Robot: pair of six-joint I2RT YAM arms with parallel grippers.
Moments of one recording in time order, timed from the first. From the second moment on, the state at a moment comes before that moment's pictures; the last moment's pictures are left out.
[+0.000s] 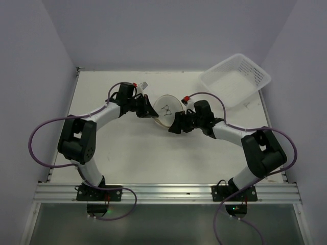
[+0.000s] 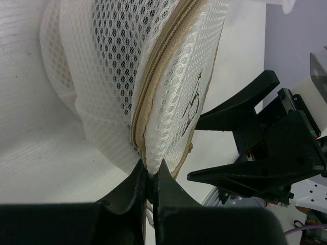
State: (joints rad) left arm -0.33 1.76 1.15 -0.20 0.67 -0.56; right arm 0.49 1.58 0.80 0.12 -0.47 0.38
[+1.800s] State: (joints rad) left arm -0.26 1.90 1.41 -0.25 0.63 -0.60; right arm 0.50 1.45 0.88 -0.09 -0.35 0.49
